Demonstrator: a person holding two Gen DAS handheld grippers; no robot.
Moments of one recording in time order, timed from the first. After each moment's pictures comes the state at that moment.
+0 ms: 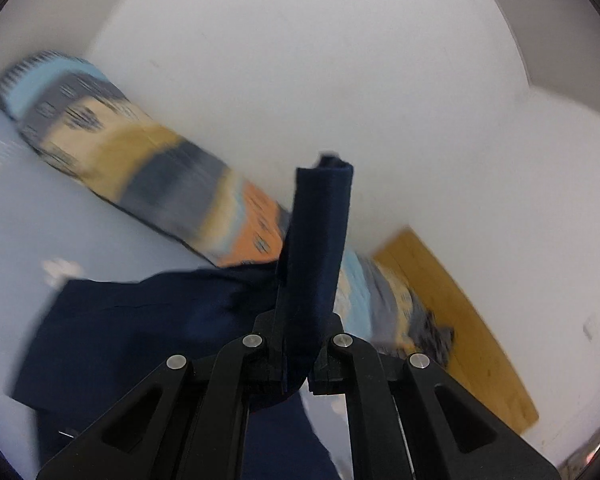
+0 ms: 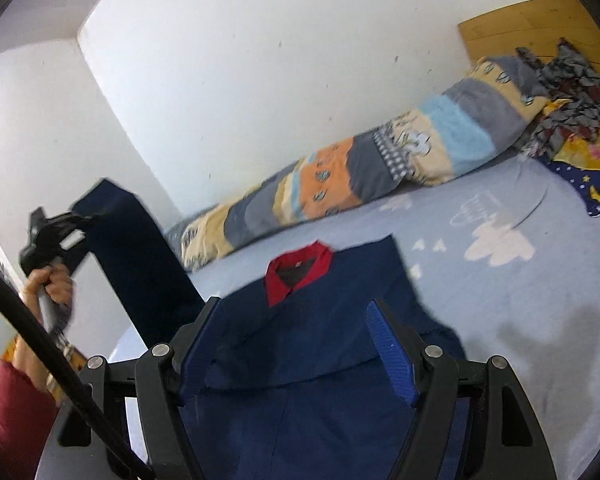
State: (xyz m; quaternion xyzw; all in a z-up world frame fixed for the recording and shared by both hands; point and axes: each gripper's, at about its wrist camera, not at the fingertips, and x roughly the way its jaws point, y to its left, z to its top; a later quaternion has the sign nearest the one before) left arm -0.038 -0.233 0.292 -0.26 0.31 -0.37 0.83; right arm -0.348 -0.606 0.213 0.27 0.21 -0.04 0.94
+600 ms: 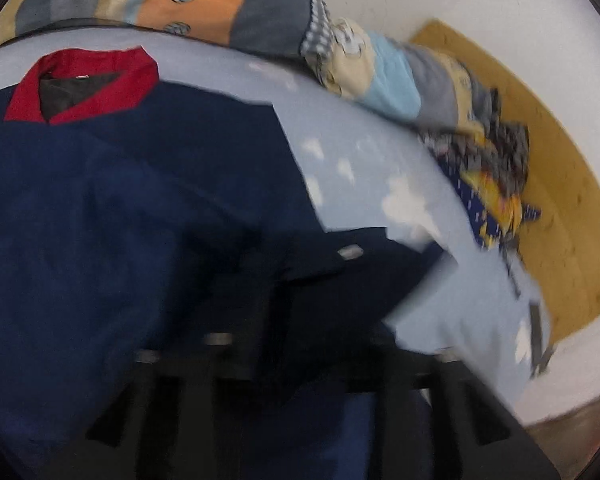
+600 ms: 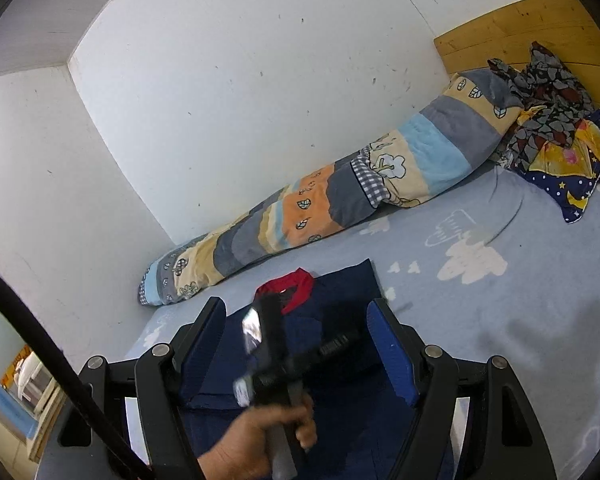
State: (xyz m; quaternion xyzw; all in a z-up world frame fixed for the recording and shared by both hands) left arm -0.132 -0.505 0.024 -0.04 0.50 -0.40 0.77; right arm -0.374 -0.633 0.222 0.28 0.18 -0.07 0.94
